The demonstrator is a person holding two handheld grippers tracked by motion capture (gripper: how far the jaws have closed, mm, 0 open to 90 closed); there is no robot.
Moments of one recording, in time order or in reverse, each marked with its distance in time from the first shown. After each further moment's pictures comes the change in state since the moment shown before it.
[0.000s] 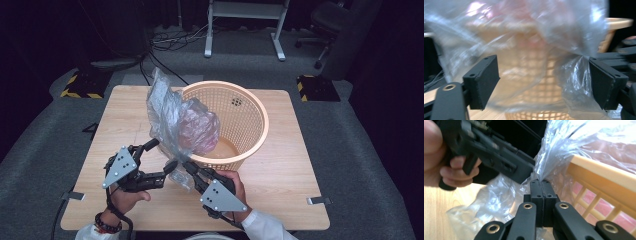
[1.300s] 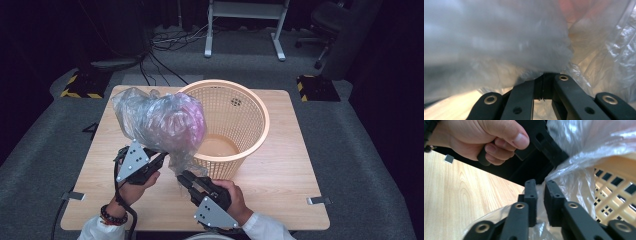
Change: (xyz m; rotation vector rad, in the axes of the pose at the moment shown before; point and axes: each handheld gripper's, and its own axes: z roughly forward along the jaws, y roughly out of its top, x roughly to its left) left arm 0.002 0.008 0.016 0.061 0.096 0.137; right arm 0.026 -0.017 -0.006 0.009 0.037 -0.184
